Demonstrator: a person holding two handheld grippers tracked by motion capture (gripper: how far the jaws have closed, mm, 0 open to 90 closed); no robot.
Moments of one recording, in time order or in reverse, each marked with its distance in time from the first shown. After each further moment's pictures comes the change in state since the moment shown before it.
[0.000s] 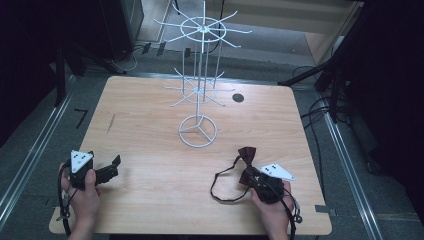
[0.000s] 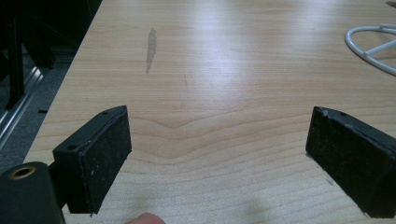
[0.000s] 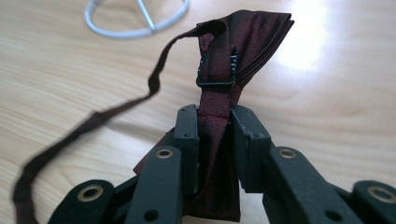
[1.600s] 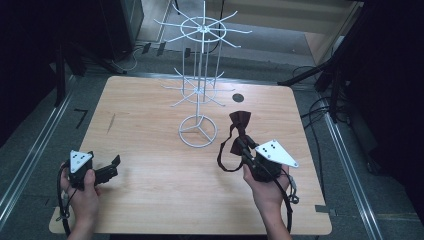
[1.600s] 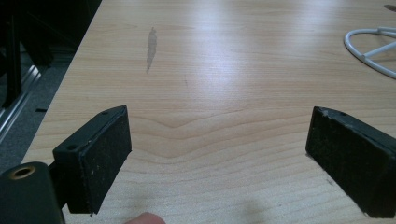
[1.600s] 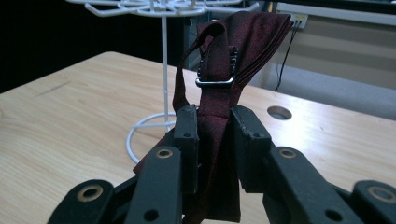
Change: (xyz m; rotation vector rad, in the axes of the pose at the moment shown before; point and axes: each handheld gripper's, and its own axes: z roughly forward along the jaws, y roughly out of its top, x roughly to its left) left arm 0.002 0.000 -0.001 0.001 -0.008 -0.012; right arm 0.034 0.086 -0.027 -0.330 0.027 -0.124
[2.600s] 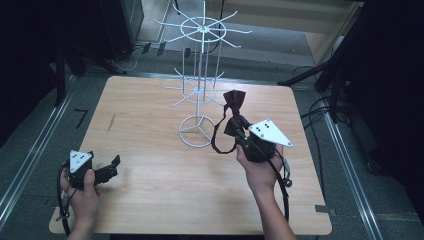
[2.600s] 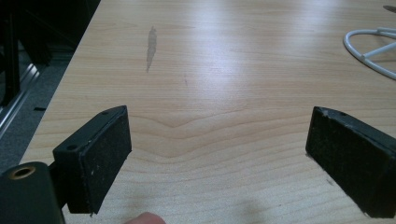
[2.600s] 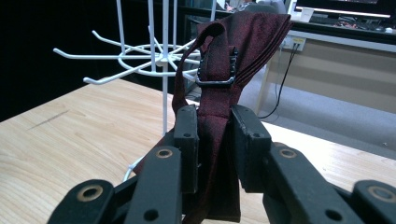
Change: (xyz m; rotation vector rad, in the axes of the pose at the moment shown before) left arm 0.001 0.000 0.000 0.000 -0.001 -0.006; right arm 0.004 0.042 0.026 -0.060 -0.003 -0.020
